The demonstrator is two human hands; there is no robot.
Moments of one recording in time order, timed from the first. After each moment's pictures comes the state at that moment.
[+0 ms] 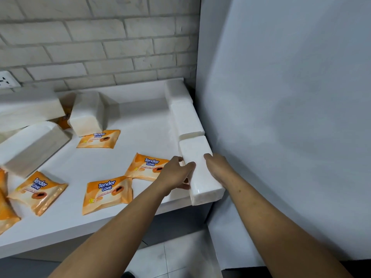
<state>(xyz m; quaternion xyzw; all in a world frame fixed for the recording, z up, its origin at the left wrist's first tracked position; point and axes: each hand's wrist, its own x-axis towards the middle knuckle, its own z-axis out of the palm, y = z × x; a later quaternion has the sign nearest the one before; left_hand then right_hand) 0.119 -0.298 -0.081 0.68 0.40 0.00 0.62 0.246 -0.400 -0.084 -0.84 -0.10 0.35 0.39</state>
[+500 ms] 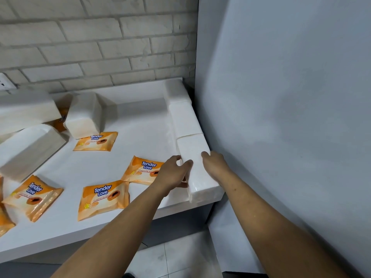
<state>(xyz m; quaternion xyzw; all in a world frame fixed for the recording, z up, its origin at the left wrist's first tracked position) 0.134 -0.292 -0.082 0.68 0.41 0.03 0.61 0.262 -0.386 -0.090 -0.86 -0.11 0.33 0.38</state>
